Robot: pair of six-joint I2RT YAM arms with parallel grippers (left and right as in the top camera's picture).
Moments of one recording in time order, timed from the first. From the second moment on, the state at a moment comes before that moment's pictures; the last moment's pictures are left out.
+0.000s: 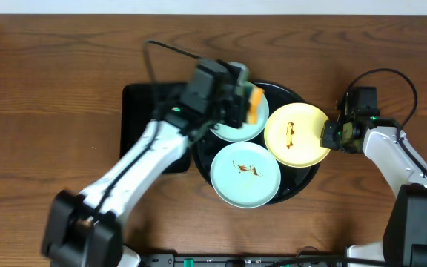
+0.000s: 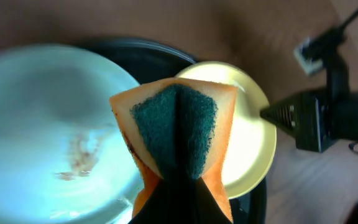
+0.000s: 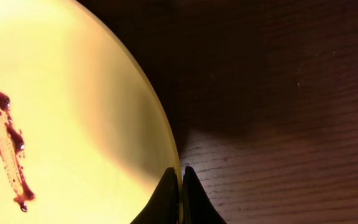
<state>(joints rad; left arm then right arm) -0.56 1.65 1.22 -0.36 0.37 -0.33 -0.03 1.63 0.92 -0.57 -0.03 0.20</state>
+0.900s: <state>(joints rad) -0.70 1.91 1.52 -0.56 0.43 -0.36 -0.03 1.63 0.92 -0.57 -0.03 0.20</state>
